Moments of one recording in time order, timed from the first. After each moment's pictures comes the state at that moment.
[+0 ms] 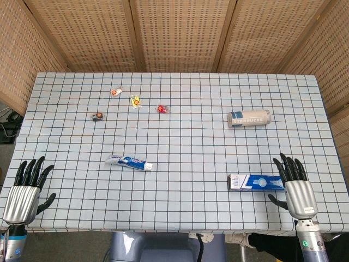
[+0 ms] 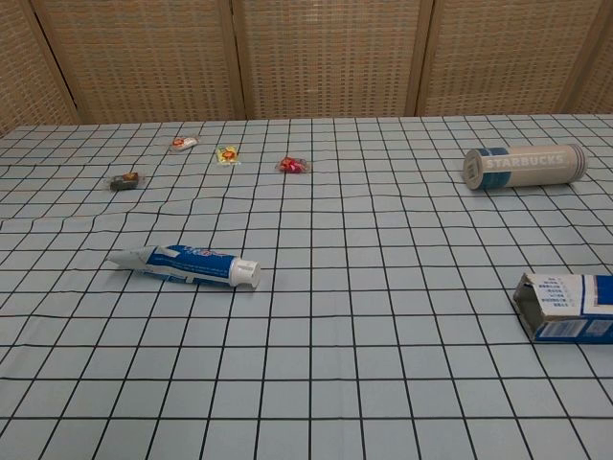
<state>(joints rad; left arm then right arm) -0.04 -1.35 0.00 -1.48 1.65 1.61 0.27 0.10 -1.34 0.06 -1.52 -1.57 1.53 -0.12</state>
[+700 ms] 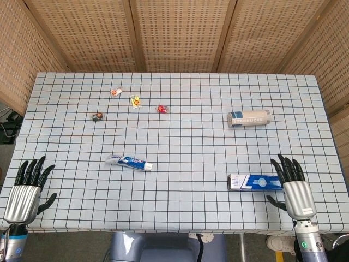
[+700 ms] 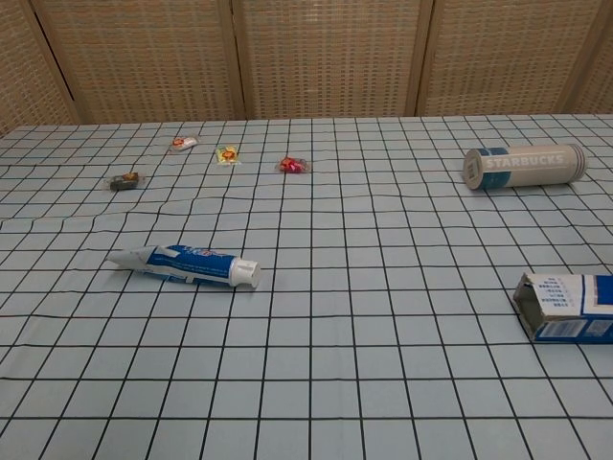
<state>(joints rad) -0.04 -1.35 0.00 -1.50 1.64 1.60 0.27 0.10 -1.34 0.05 -1.54 -1.58 1.53 -0.13</state>
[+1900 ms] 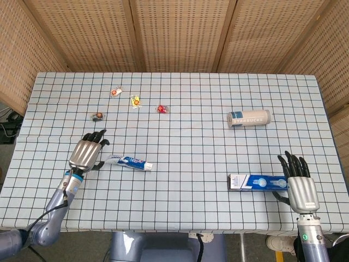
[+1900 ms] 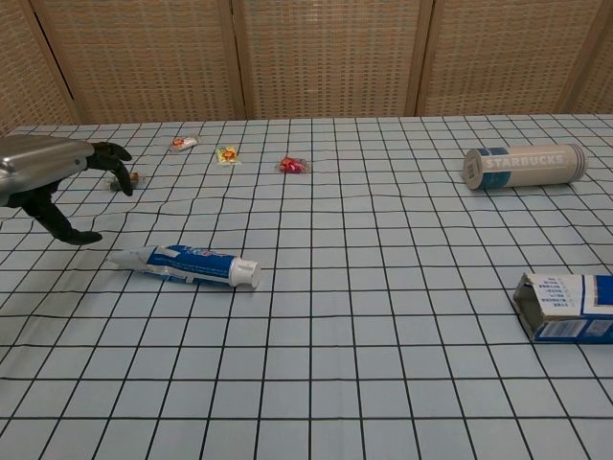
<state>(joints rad) -0.56 -1.44 -0.23 -1.59 1.04 0.97 0.64 0.12 -1.38 0.09 -1.45 -1.49 1.48 -0.14</state>
